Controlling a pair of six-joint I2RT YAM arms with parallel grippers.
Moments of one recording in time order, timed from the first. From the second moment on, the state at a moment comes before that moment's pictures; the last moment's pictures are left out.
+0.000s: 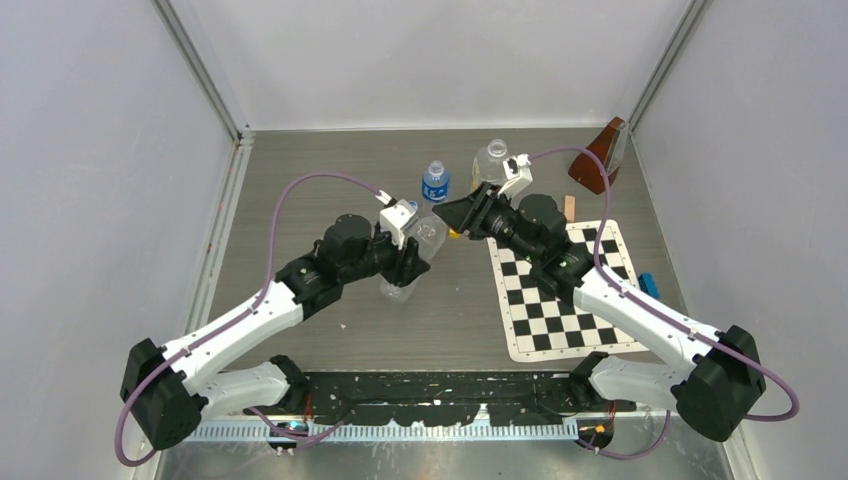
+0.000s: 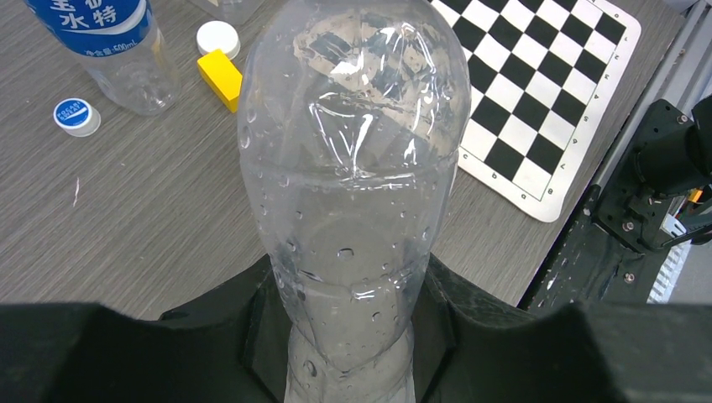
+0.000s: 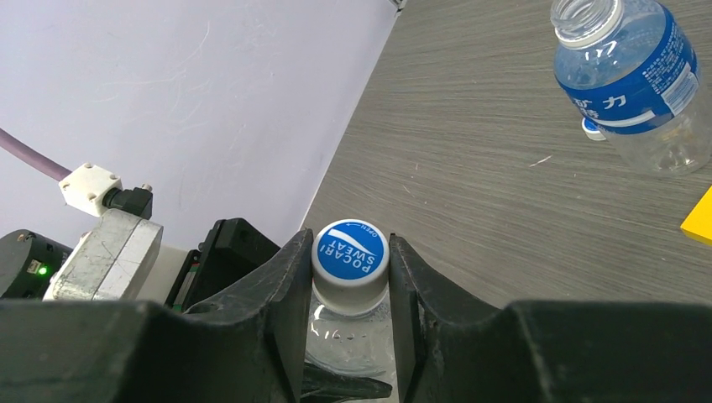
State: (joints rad) left arm -0.77 1.07 0.82 -0.15 0.20 -0.11; right arm 0.69 1.13 0.84 0.22 -0.08 0.82
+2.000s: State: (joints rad) left arm -0.65 1.15 1.06 -0.61 0.38 0.20; right arm 0.38 1.02 0.99 -0.12 -0.58 0.74
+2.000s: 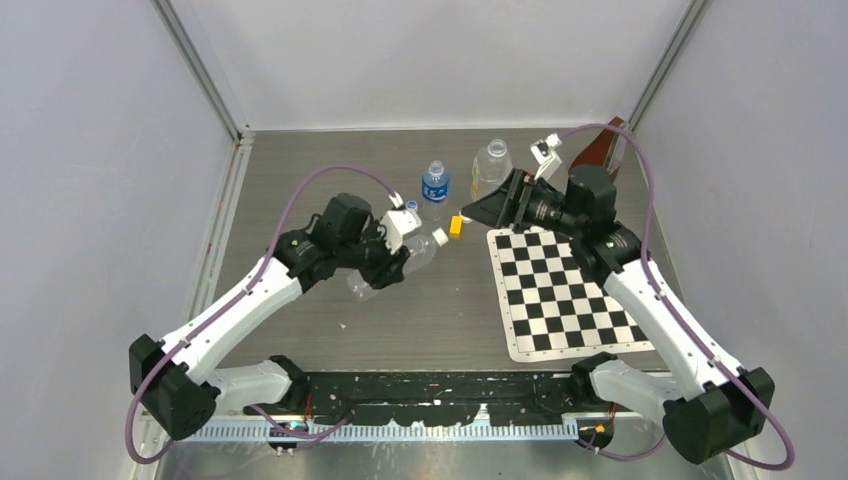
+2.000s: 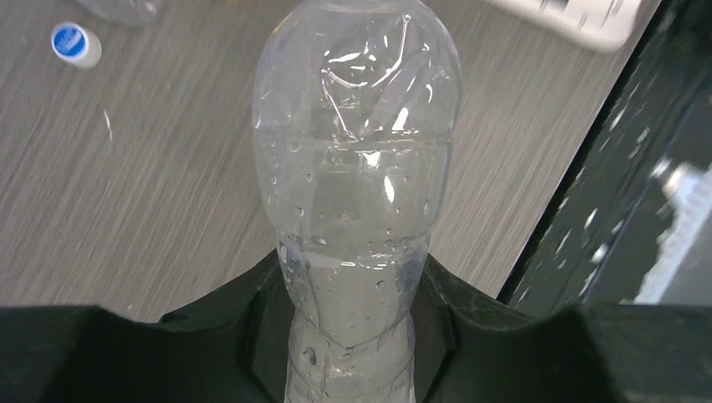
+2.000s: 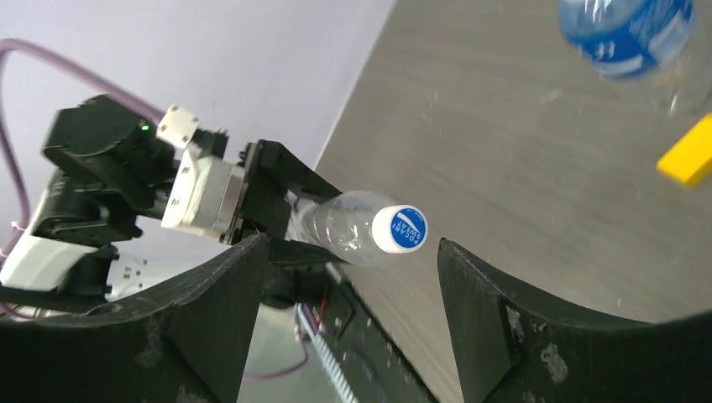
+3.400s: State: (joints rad) left arm -0.74 0.97 0.91 -0.64 0.26 0.58; right arm 0.46 1.29 0.80 0.13 -1.00 1.02
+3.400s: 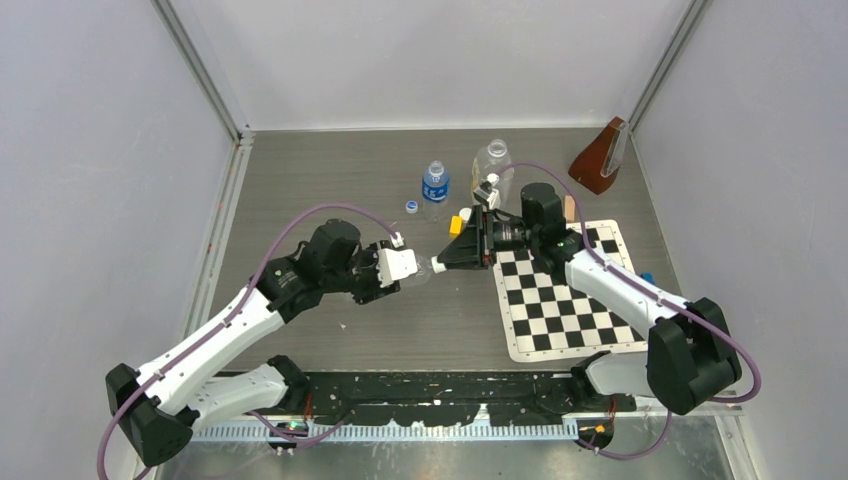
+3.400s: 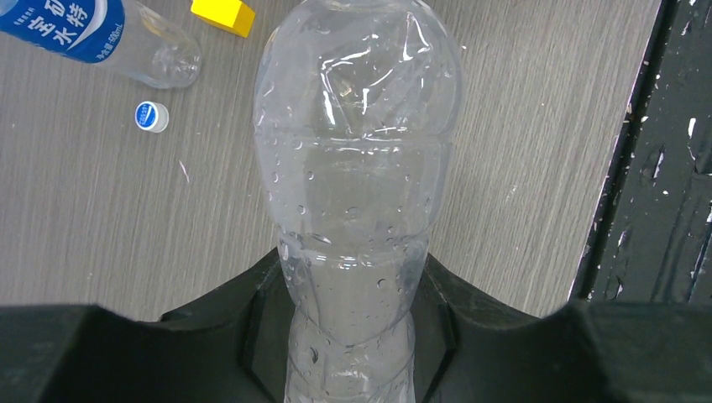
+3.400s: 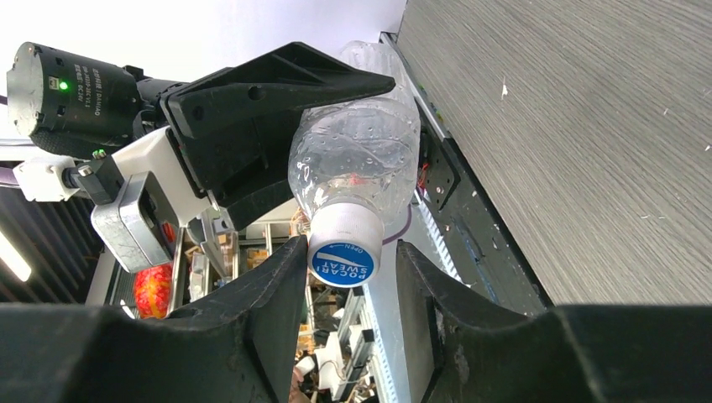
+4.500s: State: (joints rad) left arm -0.74 0.96 0.91 -0.64 0.26 0.58; right arm 0.51 1.29 0.80 0.17 -0.97 0.99
